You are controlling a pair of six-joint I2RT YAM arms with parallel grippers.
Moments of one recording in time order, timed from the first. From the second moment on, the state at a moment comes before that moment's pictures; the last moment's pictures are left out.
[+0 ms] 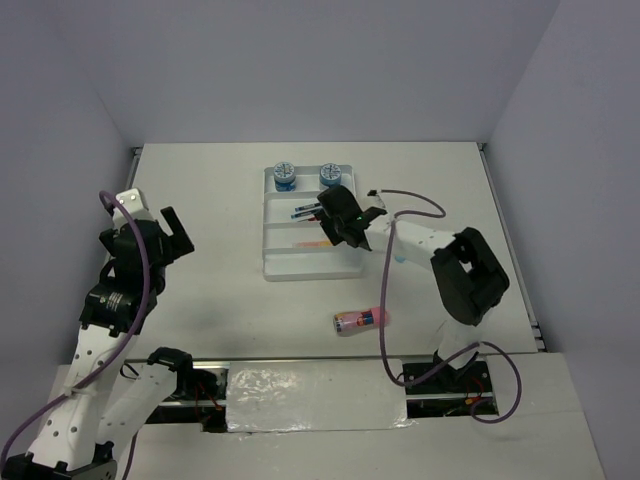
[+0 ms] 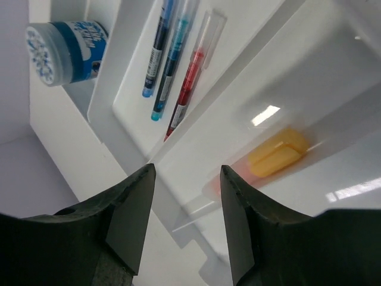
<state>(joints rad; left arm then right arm) -0.20 0.68 0.91 -0.68 -0.52 -0.37 0.68 1.82 1.22 -0.25 0.36 1.58</state>
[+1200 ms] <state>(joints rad) -0.22 0.69 0.91 -0.68 -0.53 -0.37 0.16 1.79 1.13 -0.67 0.29 1.09</state>
